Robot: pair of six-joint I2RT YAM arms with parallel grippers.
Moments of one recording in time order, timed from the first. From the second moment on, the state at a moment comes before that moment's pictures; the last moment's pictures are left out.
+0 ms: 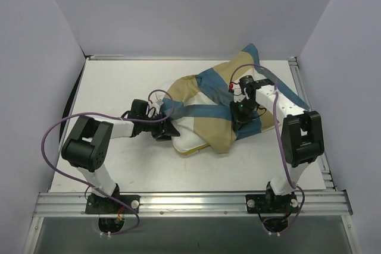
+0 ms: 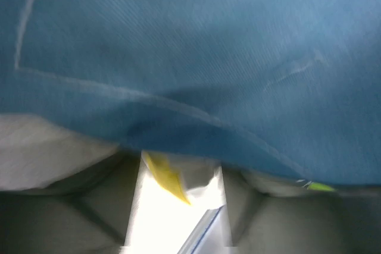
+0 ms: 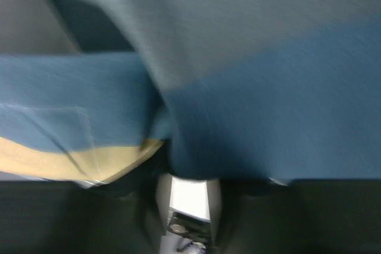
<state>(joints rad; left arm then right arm) -0.32 1.71 0.73 0.13 0.76 -0.68 0.24 1.75 1.28 -0.97 -0.23 -0.01</state>
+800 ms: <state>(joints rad) -0.34 1.66 0.69 0.38 0.74 -0.90 0.34 1.96 1.70 -1.28 -0.73 -0.17</state>
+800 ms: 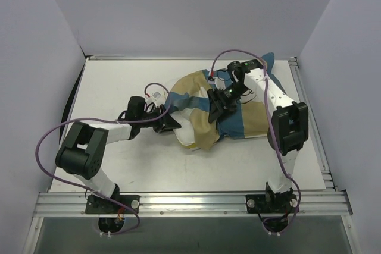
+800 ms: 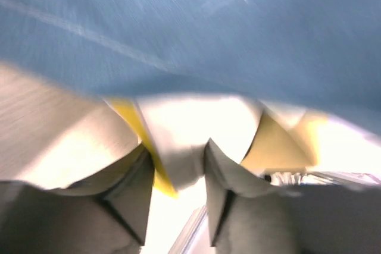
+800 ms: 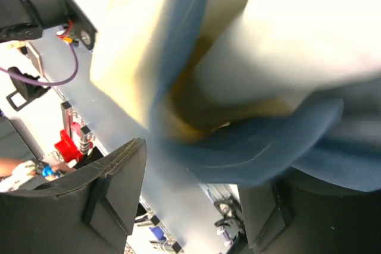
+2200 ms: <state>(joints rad) -0.17 2.00 1.12 0.46 0.81 -0.95 0.47 2.12 2.03 -0.72 -0.65 0.22</state>
